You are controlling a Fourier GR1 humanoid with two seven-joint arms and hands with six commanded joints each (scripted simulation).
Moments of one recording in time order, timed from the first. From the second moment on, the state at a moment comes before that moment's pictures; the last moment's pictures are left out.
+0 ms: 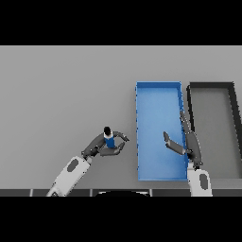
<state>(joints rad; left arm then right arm) -0.20 0.15 -0.54 -1.30 0.09 -0.12 -0.13 0.10 -0.17 0.05 -1.68 0.15 0.05 -0.12</state>
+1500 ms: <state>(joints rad) -0.25 0.08 -0.54 -1.57 0.03 -0.15 -0.07 0.42 0.02 0.13 -1.86 0.32 -0.17 -0.19</state>
